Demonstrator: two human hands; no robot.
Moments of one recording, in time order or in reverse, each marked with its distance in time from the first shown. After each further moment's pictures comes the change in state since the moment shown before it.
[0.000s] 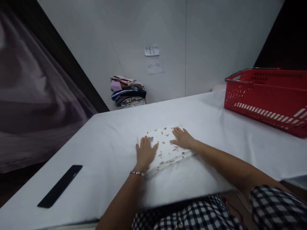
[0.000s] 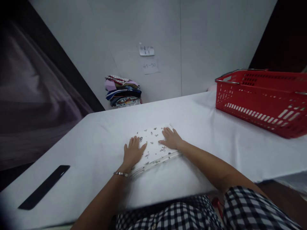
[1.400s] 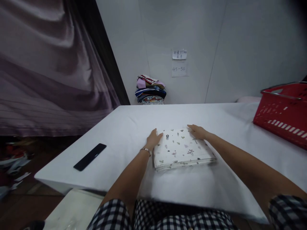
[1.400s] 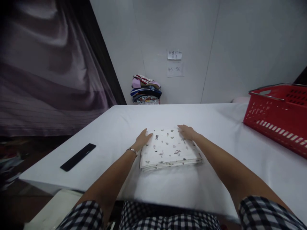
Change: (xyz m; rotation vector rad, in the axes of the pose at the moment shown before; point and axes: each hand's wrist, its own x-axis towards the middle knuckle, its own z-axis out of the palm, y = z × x) left_hand 0.048 -0.050 -0.013 -0.519 -0.076 -0.241; right_hand 0.073 0.050 -0.015 0.142 -0.074 0.107
